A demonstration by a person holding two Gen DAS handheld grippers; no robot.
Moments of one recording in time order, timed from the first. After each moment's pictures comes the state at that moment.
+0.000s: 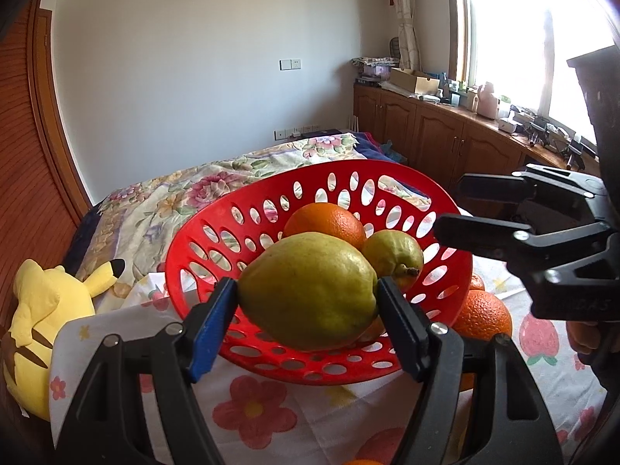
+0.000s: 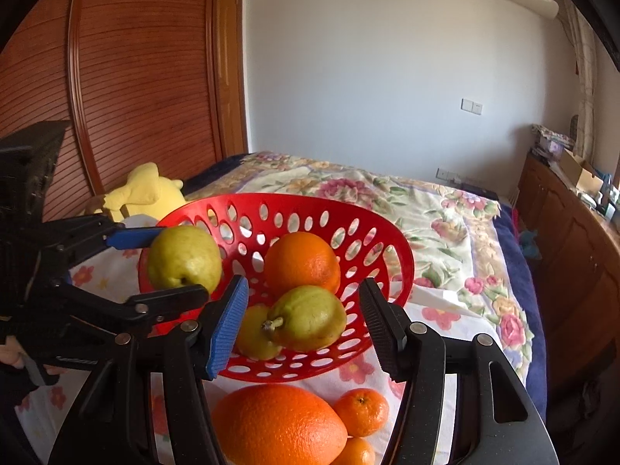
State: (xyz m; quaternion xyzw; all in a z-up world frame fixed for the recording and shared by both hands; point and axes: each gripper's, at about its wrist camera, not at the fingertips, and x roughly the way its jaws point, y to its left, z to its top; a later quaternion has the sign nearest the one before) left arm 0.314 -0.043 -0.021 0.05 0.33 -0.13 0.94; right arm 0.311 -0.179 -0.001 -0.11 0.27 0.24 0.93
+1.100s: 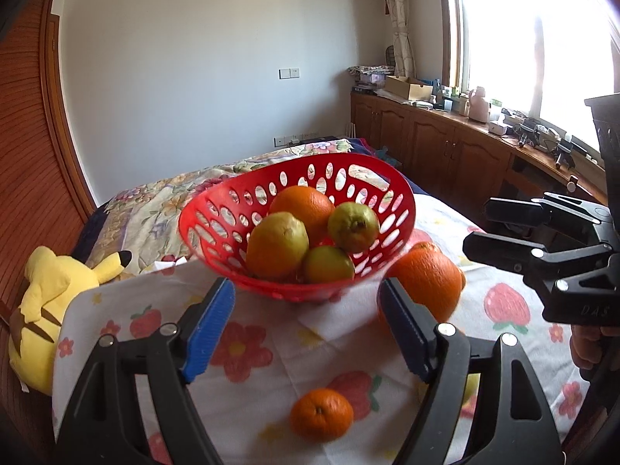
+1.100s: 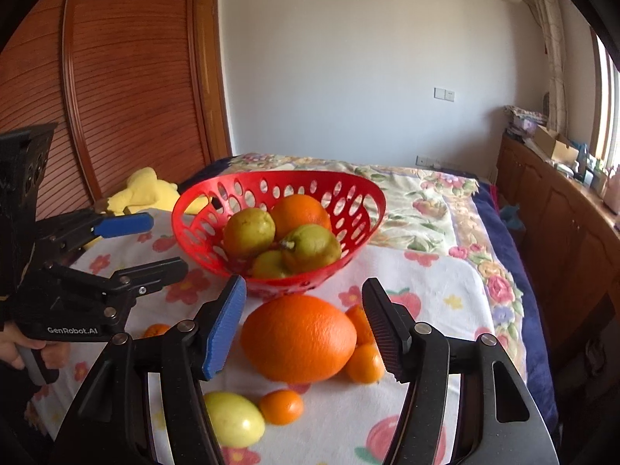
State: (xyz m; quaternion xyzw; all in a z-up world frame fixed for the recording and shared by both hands) left arm 0.234 -0.044 -0.014 0.05 0.31 -0.13 0.94; right arm 0.228 -0.210 -0.008 -0.07 0.27 0.20 0.94
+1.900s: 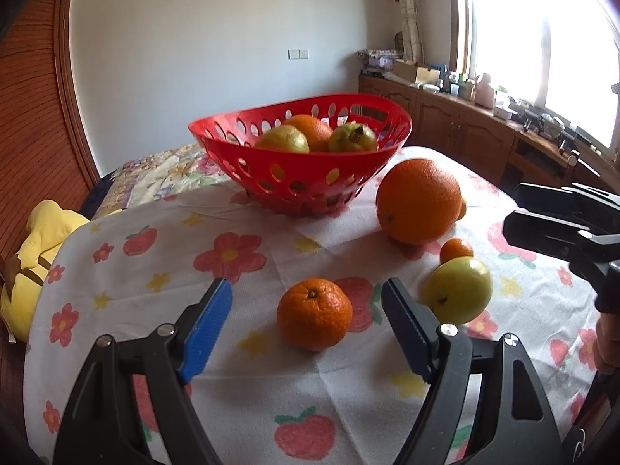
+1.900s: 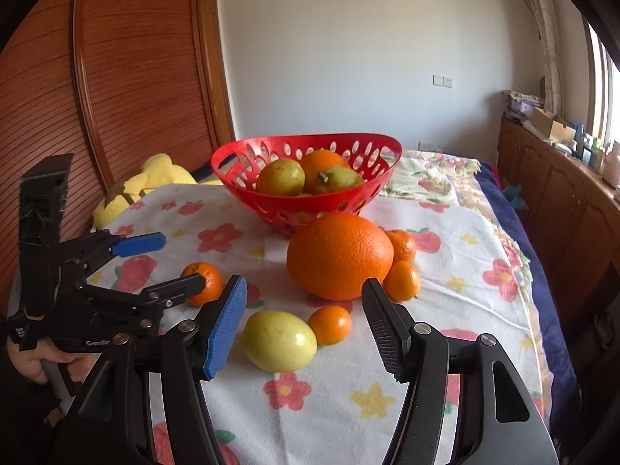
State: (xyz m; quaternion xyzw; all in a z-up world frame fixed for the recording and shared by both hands) left arm 0.191 -0.037 -0.076 0.04 0.34 -0.11 0.93; right arm 0.169 -0.201 -0.045 -0.06 0.28 0.20 0.93
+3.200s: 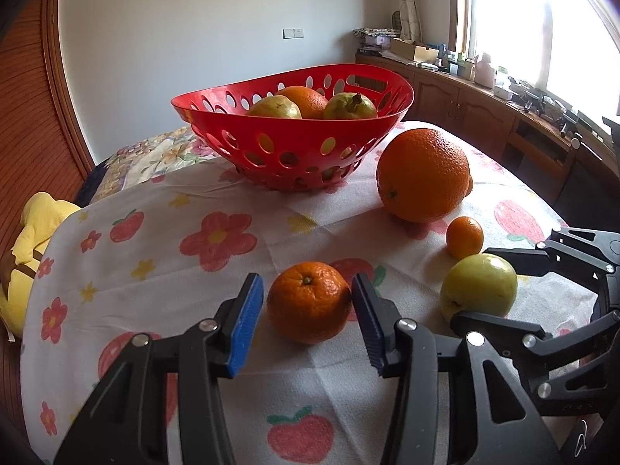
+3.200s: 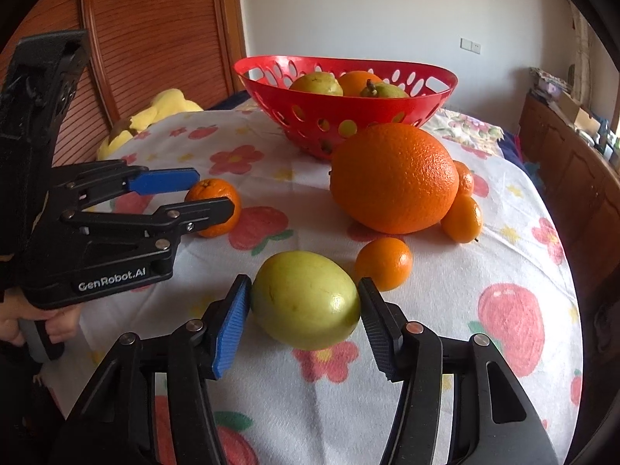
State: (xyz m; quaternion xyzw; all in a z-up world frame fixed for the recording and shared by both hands) left arm 0.199 -0.042 -0.086 0.05 0.37 -0.11 0.92; right arm 0.173 -0.171 -0.097 -0.10 0.37 0.22 0.90
